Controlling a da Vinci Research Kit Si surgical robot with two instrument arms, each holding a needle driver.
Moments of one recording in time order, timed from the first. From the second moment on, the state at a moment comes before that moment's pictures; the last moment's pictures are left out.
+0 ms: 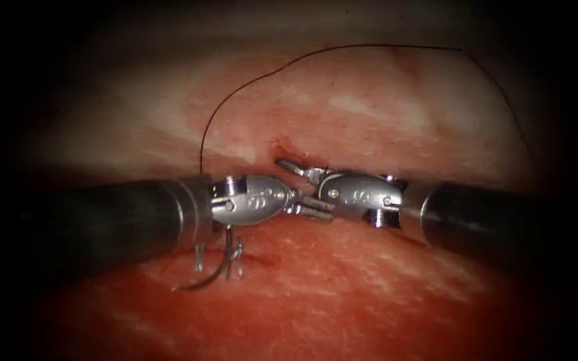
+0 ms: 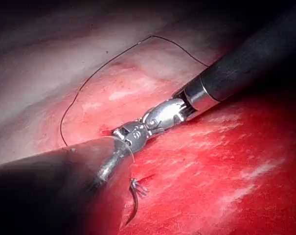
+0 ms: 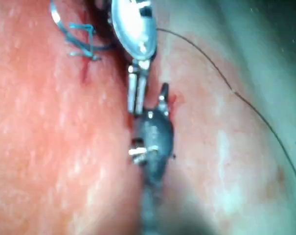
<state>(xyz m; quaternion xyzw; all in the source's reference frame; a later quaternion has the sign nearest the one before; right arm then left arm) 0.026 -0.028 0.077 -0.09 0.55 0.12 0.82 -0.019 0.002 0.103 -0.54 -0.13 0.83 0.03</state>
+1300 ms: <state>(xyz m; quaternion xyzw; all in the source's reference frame) 0.017 -0.033 0.073 -0.08 0.55 0.14 0.82 -0.008 0.003 0.094 -0.55 -0.13 0.82 0.05</state>
